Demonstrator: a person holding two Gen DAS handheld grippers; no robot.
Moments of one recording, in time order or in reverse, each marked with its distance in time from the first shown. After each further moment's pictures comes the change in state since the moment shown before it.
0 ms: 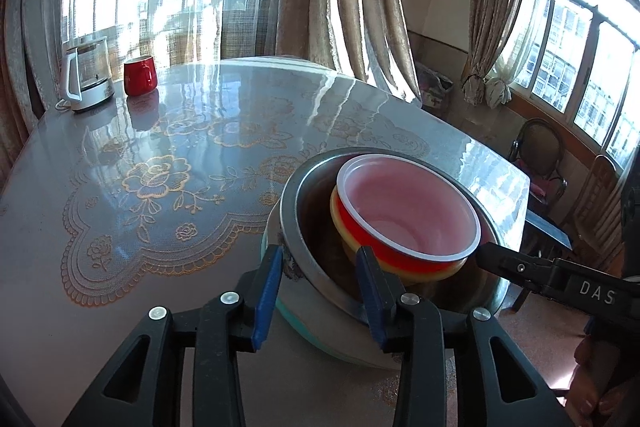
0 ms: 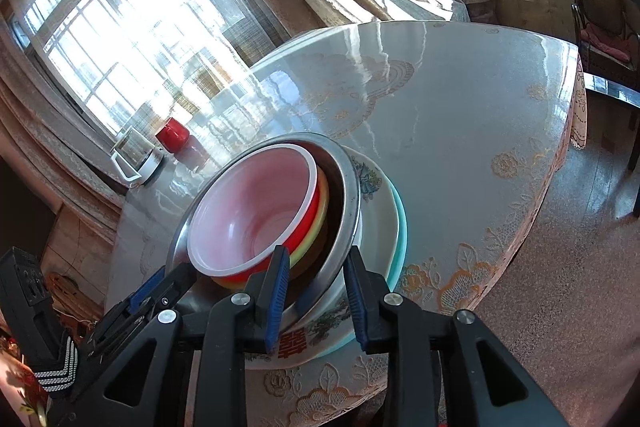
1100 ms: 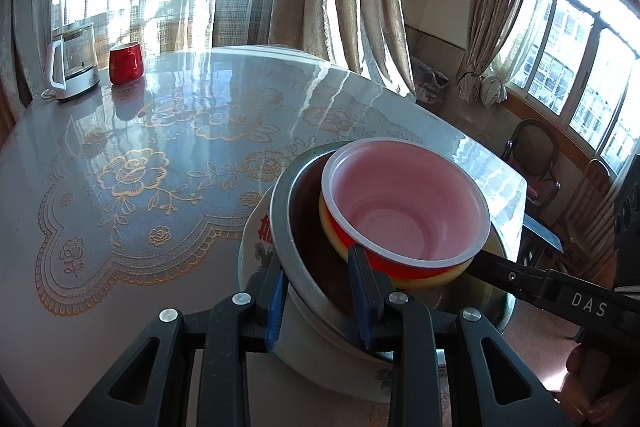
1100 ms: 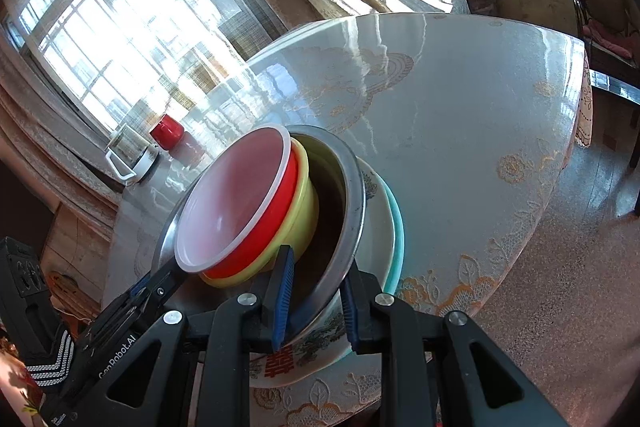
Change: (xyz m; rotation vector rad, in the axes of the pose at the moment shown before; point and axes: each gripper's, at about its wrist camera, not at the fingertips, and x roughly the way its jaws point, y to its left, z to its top) left arm 0.029 -0.005 0.008 -0.030 0.043 -0.042; right arm 0.017 -0.006 0.011 0.006 0.027 -0.003
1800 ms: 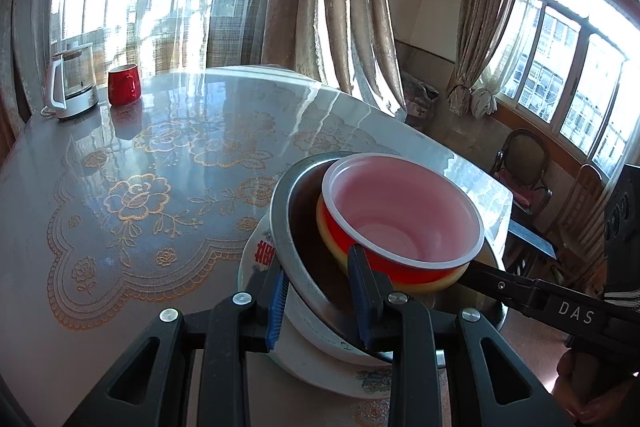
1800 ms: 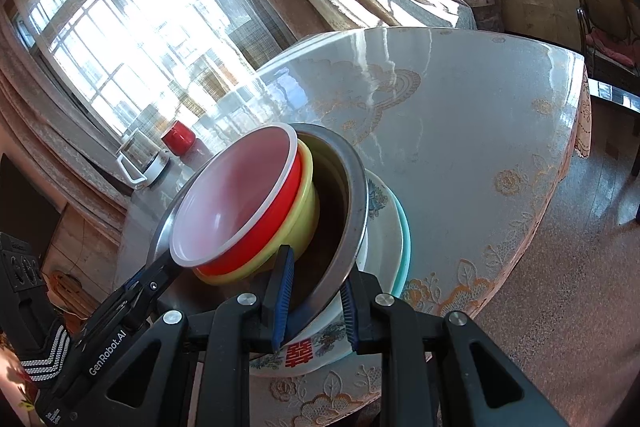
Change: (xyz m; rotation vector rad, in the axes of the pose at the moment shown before) left arm -0.025 0.000 0.015 0.016 -0.059 -0.029; right arm -0.023 0.006 0.003 -0.017 -0.028 0.019
